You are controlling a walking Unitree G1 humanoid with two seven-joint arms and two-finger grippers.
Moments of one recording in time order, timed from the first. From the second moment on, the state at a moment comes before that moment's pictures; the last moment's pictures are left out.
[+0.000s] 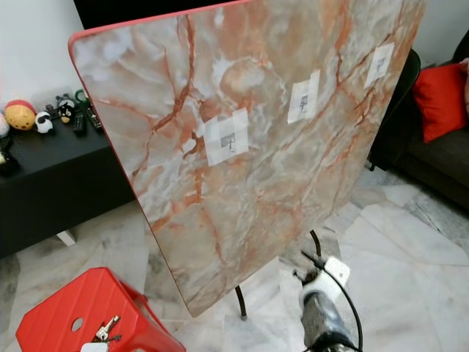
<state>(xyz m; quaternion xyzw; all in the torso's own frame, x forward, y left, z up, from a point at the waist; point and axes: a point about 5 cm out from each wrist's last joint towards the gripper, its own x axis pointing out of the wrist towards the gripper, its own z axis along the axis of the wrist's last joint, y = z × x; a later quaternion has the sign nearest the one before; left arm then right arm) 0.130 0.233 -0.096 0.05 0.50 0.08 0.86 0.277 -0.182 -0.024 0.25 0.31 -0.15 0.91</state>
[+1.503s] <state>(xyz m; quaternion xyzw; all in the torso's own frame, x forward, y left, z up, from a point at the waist) 0.128 0.233 -0.097 0.05 0.50 0.08 0.86 0.339 -0.123 0.112 0.10 0.00 0.08 0.99</state>
